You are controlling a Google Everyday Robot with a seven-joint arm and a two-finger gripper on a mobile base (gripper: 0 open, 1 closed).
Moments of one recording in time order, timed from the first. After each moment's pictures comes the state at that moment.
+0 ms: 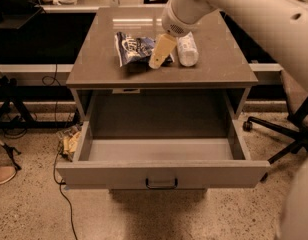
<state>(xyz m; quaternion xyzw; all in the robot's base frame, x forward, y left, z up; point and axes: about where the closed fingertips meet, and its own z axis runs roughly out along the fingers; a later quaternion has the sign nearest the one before) 0.721 -0.031 0.925 -0.60 0.72 -0.04 0.35</state>
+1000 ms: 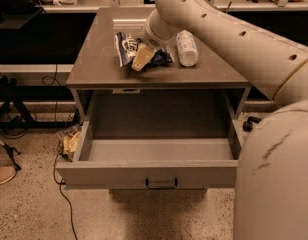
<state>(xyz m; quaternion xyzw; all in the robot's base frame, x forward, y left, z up) 0.775 0.029 0.869 -0.59 0.72 -0.02 0.38</state>
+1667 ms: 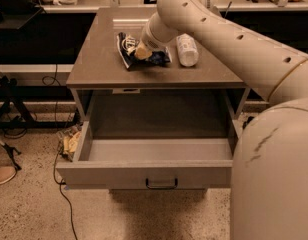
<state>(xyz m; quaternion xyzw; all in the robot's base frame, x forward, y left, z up) 0.785 0.034 0.857 -0.57 0.73 0.01 0.39</state>
